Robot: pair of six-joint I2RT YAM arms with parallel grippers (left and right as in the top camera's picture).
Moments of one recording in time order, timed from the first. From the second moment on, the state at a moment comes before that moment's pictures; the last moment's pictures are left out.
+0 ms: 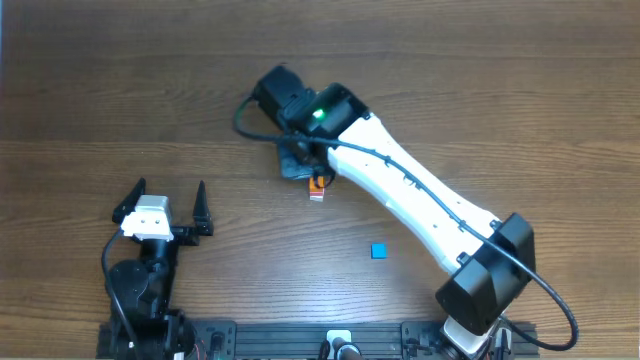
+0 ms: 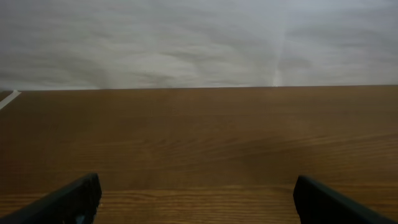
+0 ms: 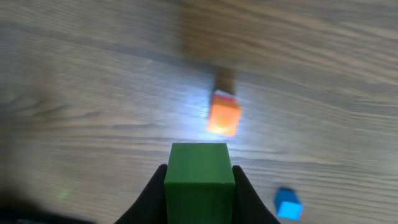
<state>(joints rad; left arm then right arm) 0.03 0.01 0.01 -0.07 0.07 0.00 0.77 1.86 1.77 -1.27 0.03 0.59</state>
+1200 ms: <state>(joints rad) 0.03 0.01 0.01 -0.07 0.07 0.00 0.73 2.00 1.70 -1.24 0.01 0.69</state>
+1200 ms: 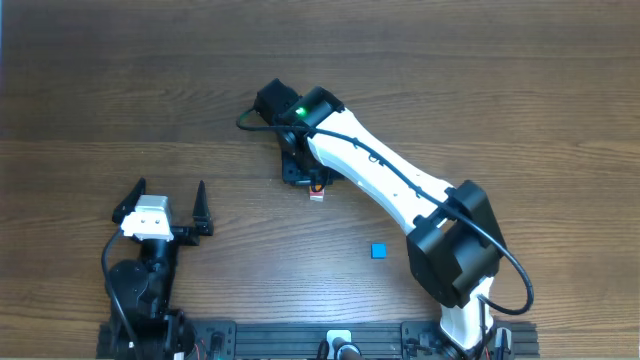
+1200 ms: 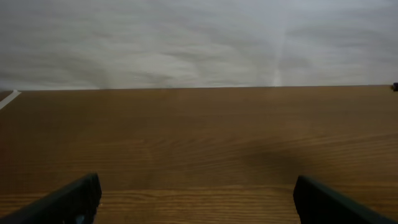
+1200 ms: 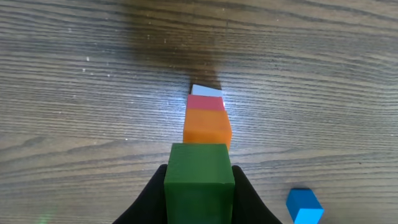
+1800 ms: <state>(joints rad) 0.03 0.01 0.01 -0.07 0.07 0.00 0.73 2.00 1.66 -1.21 0.01 0.72</state>
